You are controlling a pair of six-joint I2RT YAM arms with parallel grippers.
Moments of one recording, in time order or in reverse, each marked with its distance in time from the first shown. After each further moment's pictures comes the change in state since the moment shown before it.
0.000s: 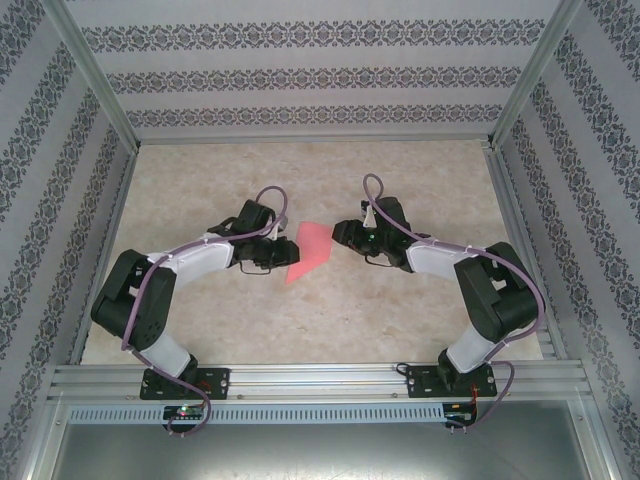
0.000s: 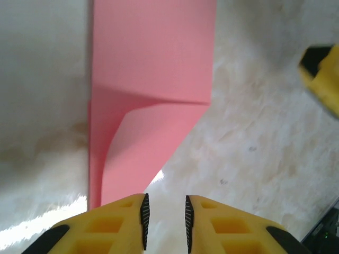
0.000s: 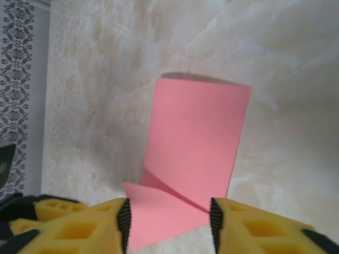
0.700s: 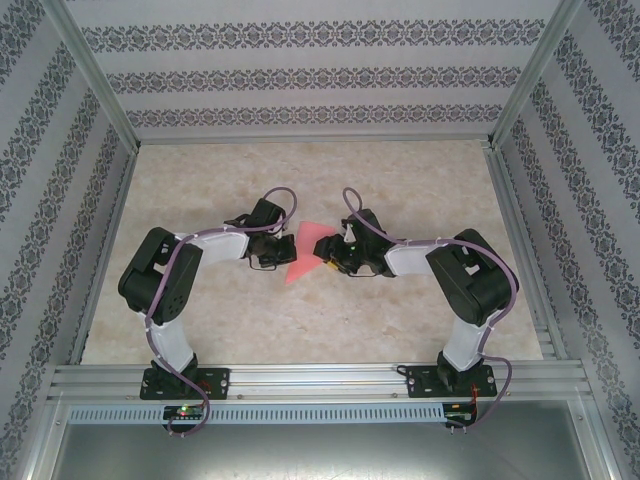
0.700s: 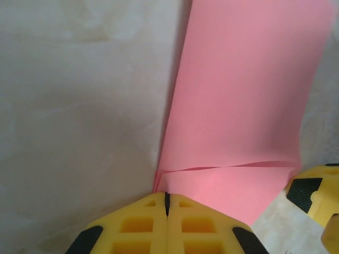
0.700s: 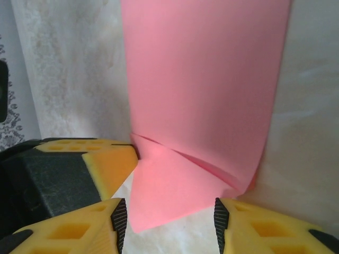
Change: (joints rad) left arm -0.001 0.203 0.095 -0.006 -0.139 -0.022; right arm 0.120 0.158 0.031 0.026 -0.021 0.190
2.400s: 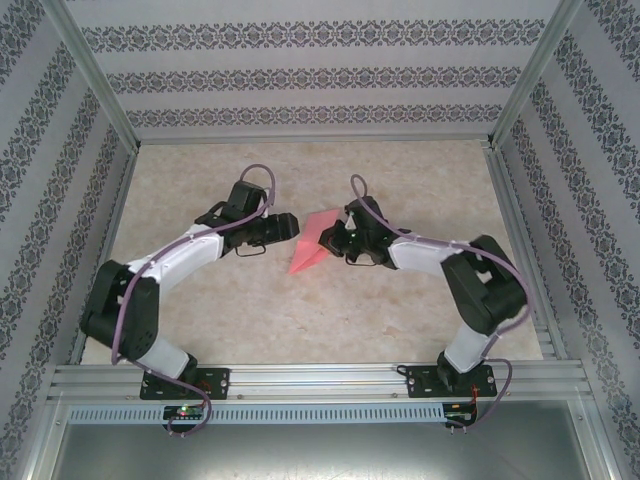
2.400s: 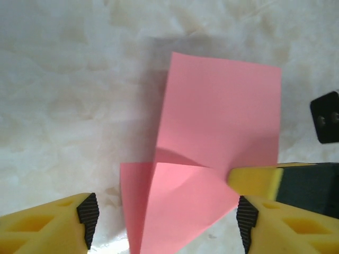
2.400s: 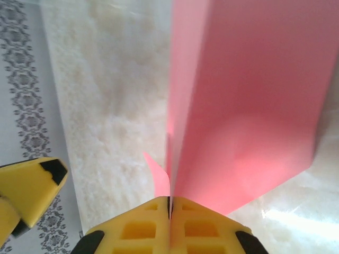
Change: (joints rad) left arm 0.047 -0.307 0.007 -0.048 -0.036 0.004; right arm -0.003 -0.132 0.084 -0.140 0.076 0.047
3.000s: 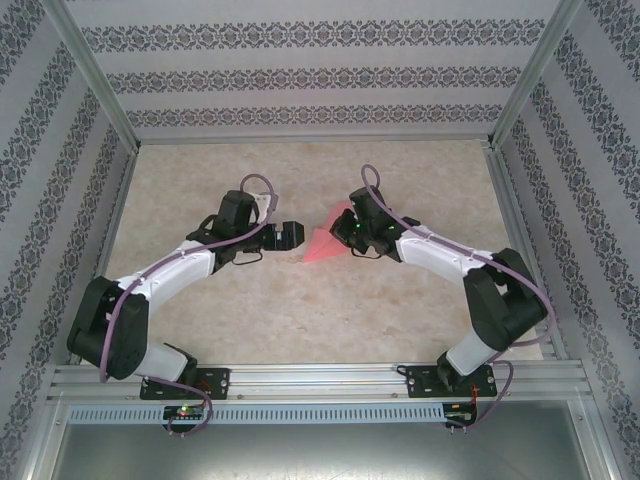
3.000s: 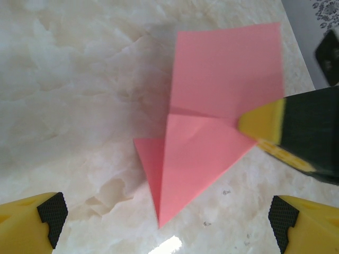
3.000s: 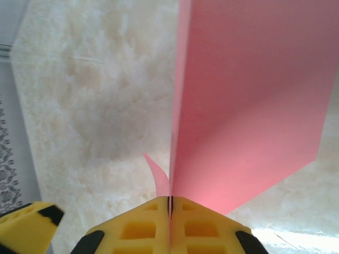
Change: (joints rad) left arm -0.011 -0.074 -0.157 0.215 0.105 0.166; right arm 0.021 -0.045 0.112 -0.270 0.224 0.048
